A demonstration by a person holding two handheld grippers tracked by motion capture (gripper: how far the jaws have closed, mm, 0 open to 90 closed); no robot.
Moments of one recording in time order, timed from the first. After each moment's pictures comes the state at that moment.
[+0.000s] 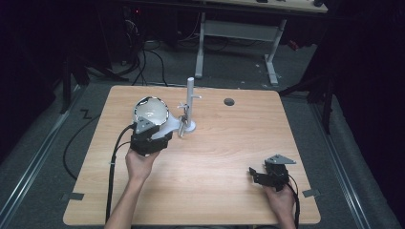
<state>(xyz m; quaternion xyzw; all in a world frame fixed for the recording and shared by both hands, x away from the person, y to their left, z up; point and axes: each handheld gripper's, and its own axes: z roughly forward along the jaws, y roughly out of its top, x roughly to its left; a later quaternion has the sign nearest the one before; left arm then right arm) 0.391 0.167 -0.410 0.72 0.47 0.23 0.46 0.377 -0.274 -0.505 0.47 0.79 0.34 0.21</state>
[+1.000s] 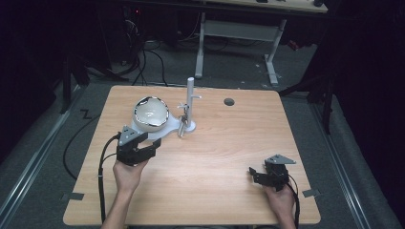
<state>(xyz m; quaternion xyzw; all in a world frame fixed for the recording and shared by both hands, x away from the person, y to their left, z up) 0.356 0.200 -0.418 0.69 0.49 0.24 0.47 0.377 -0.274 -0.505 0.47 0.79 0.34 0.21</state>
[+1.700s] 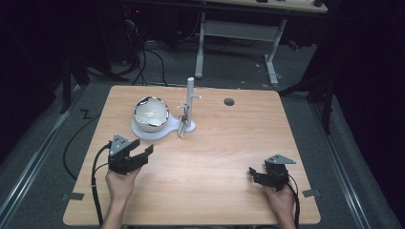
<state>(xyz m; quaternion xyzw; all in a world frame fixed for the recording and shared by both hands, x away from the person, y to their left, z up) 0.337 0.213 -0.434 0.68 0.50 0.25 0.47 0.377 -0.274 -0.505 0.47 0.79 0.34 0.21</state>
